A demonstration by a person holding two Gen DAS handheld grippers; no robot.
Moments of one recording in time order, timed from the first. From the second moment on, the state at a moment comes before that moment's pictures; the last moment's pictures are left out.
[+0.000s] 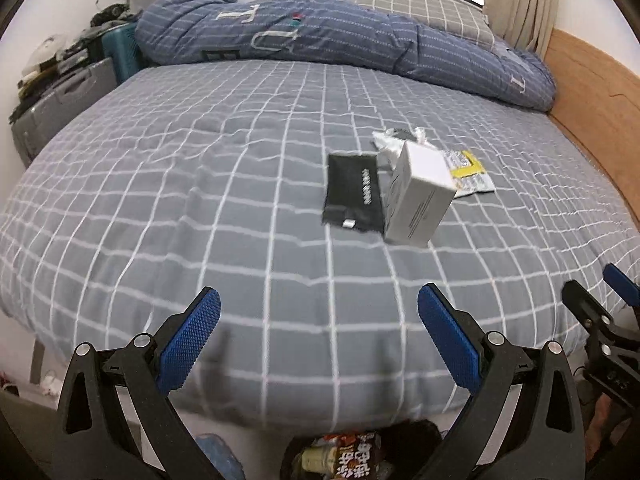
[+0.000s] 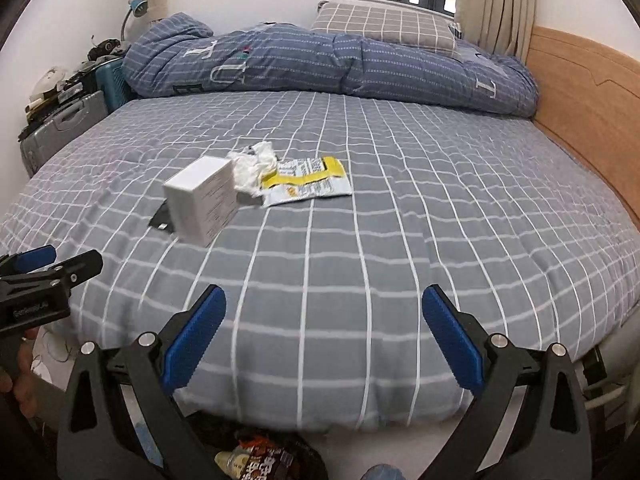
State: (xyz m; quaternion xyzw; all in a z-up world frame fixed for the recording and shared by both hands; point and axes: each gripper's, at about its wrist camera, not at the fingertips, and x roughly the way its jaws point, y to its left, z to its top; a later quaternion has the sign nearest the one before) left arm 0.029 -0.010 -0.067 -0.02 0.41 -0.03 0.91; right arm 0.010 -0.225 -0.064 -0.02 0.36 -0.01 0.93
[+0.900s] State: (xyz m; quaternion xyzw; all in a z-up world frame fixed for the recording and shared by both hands) left arm 0.136 -0.092 -0.091 0.01 0.43 -0.10 0.90; right arm 0.146 -0.263 -0.081 -0.03 0.38 -0.04 0.92
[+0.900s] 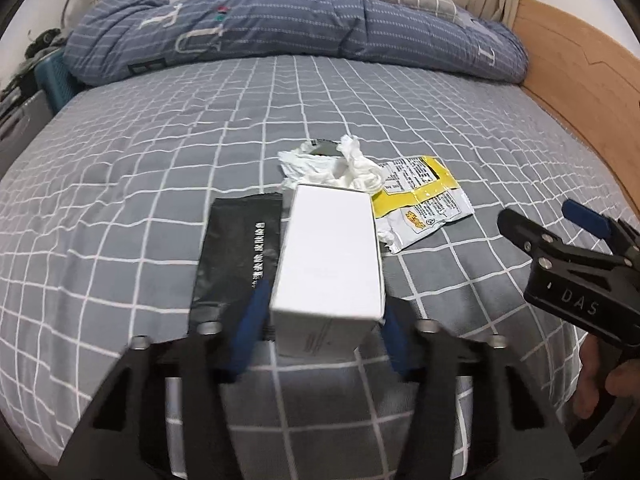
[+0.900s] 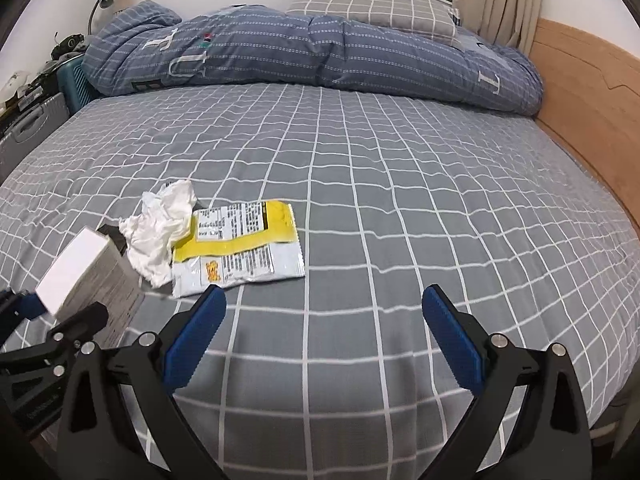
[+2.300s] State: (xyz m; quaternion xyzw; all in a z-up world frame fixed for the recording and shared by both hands) left arm 0.178 0.016 -0.060 -0.05 0.41 -0.03 0.91; right arm 0.233 -0.200 -0.123 -0.07 0.46 0.05 0.88
